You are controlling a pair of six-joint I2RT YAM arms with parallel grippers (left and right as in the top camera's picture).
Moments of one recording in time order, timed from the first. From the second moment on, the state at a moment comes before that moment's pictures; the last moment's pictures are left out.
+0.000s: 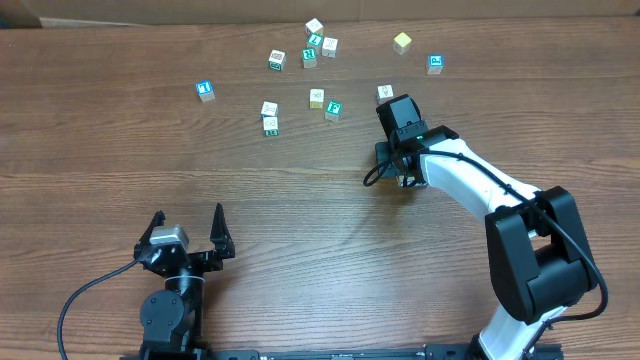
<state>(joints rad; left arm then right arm) -0.08 0.02 0.01 -0.06 -0.15 -0.18 0.38 1.89 1.20 -0.53 0.17 0.27</state>
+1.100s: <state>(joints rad) -0.08 0.02 0.01 -0.06 -0.15 -0.18 0.38 1.89 1.20 -0.59 0.17 0.30</state>
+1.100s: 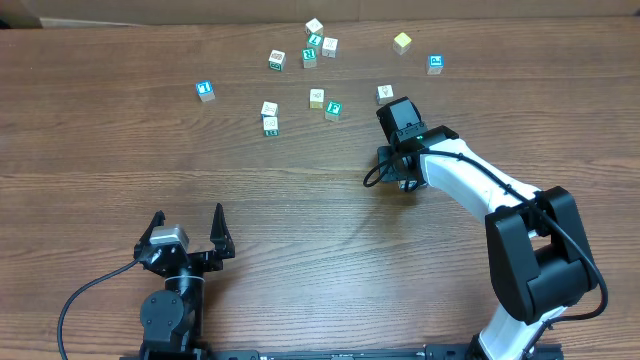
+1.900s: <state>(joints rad) -0.08 0.02 0.01 -0.06 -0.15 -0.18 0.38 1.89 1.20 -0.61 -0.02 0.12</state>
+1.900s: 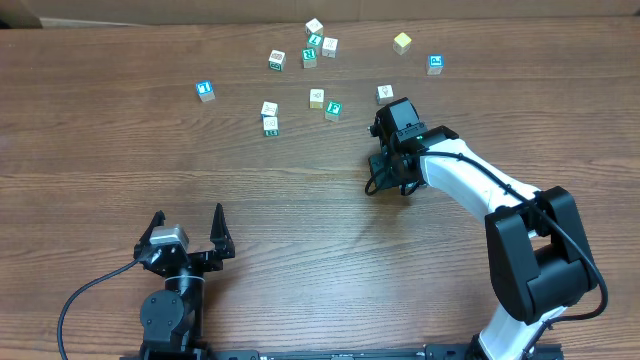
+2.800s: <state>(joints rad) -0.08 0.02 0.01 -0.06 -0.15 -0.18 0.38 1.89 1.20 -0.62 0.10 0.30</state>
